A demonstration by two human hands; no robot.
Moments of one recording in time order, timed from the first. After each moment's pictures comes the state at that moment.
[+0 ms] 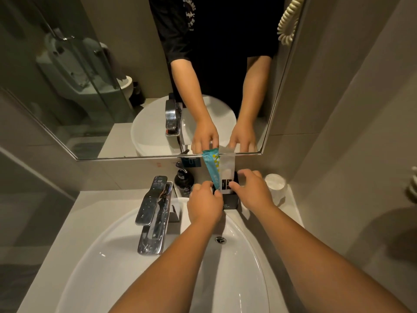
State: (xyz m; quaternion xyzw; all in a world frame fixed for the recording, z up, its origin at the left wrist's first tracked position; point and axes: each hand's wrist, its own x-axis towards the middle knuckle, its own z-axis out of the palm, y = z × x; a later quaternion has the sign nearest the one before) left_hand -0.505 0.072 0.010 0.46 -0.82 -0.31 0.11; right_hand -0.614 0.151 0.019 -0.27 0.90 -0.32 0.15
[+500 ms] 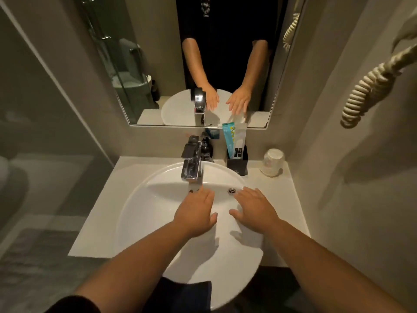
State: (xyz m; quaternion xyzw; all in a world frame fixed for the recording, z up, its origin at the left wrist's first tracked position) left_hand -0.306 0.135 0.035 0.21 -0.98 -0.07 -0.03; right_hand -0.454 0.268 0.035 -0.52 0.84 -0.05 0.13
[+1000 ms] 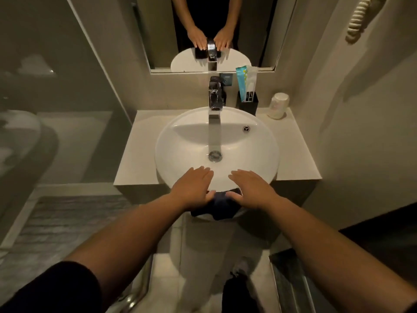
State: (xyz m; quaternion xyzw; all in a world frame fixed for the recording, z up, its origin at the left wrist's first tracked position) left_hand -0.116 0.177 0.023 0.11 -0.99 -0.07 -0.04; right_hand -0.253 0.338 0.024 -0.52 0.83 -0.06 0.19
